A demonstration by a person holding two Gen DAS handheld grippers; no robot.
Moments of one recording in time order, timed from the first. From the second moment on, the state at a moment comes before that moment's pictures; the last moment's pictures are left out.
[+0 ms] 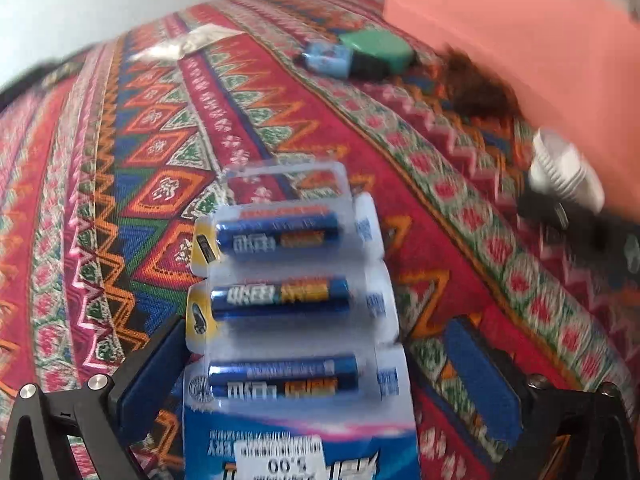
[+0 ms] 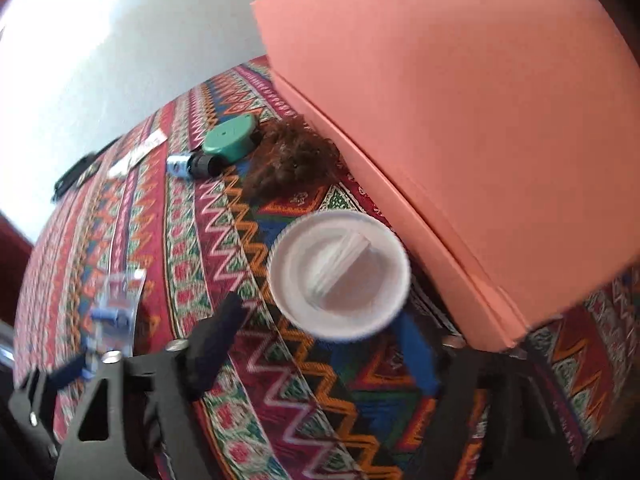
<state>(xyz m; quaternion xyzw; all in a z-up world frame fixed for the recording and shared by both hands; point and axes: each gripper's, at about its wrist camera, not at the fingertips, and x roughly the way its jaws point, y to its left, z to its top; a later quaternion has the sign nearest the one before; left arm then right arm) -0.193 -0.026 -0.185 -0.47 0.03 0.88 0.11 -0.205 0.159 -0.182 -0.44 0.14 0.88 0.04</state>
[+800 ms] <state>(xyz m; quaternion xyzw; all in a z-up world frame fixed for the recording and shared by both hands) -0.124 -0.112 -0.131 -0.40 -0.15 0.90 0.10 -0.237 0.131 -0.170 -0.43 0.09 0.90 -0.02</state>
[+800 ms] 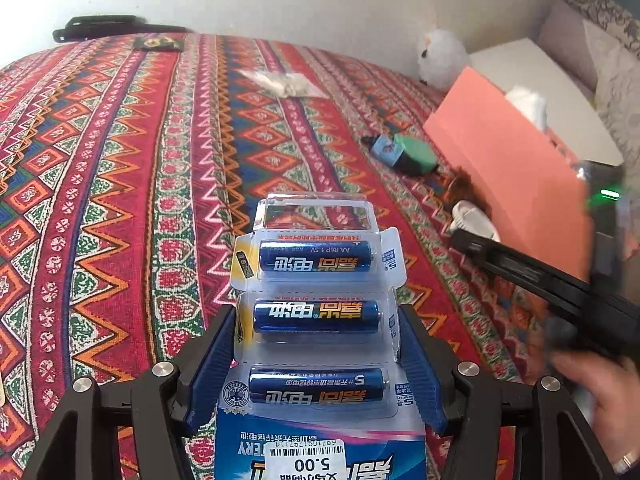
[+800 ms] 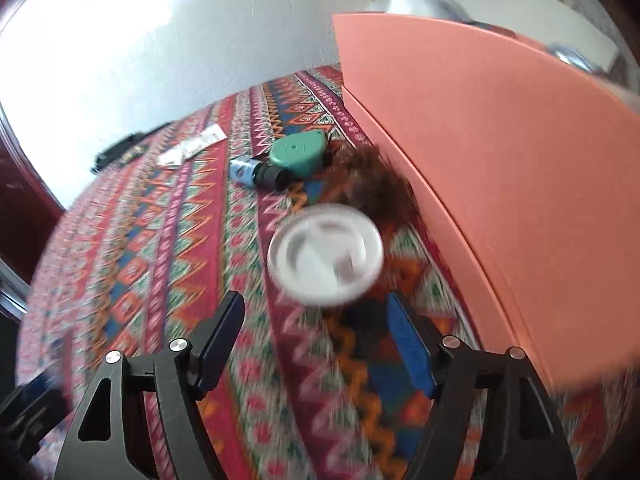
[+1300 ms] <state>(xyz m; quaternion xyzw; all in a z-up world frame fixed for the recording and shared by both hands) -0.081 -0.104 -0.089 -0.36 -0.16 0.91 0.13 -0.183 0.140 -0.121 -0.41 0.11 0.90 -0.11</state>
